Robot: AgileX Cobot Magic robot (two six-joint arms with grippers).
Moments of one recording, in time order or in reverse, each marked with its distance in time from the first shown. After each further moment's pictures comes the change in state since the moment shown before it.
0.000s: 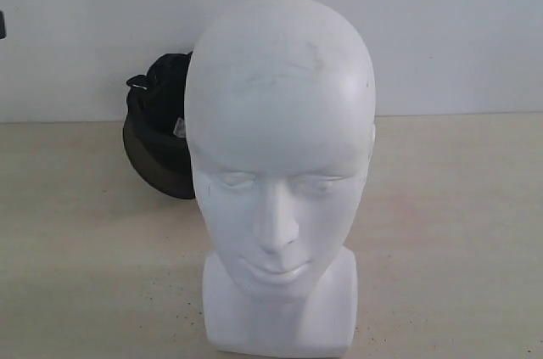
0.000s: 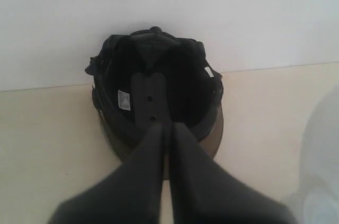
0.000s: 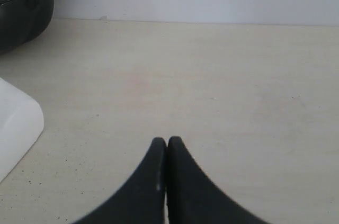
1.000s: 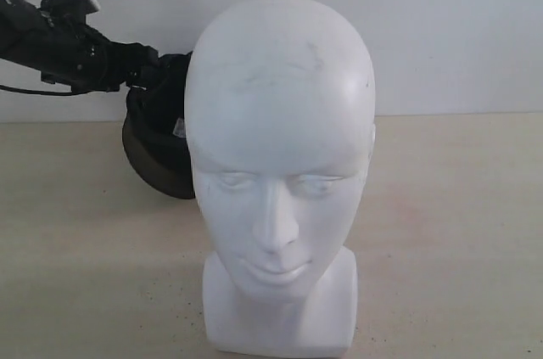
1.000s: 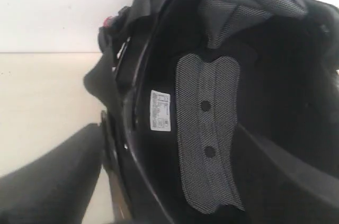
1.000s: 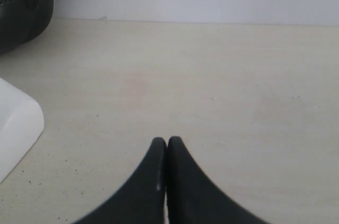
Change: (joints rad) left arm 0.000 1.002 -0.670 0.024 -0.022 -0.072; right arm 0.000 0.000 0.000 0.000 0.000 0.000
